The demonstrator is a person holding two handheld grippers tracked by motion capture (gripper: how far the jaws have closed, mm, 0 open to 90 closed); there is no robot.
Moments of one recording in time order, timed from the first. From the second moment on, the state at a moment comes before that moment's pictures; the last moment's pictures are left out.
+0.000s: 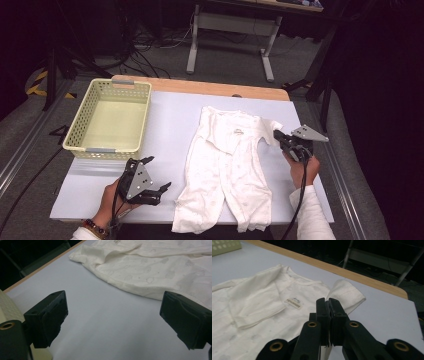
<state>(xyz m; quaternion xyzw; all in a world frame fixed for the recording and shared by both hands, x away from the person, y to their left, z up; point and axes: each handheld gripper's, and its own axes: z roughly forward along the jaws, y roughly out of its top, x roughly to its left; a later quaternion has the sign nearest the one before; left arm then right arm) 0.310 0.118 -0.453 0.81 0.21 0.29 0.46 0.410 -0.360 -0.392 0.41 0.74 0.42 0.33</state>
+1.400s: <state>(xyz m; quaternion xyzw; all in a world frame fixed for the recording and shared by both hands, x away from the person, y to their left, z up) 0.309 0.119 -0.452 0.81 0.21 0.29 0.46 0.395 -0.267 -0.411 0.28 0.82 0.42 0.26</state>
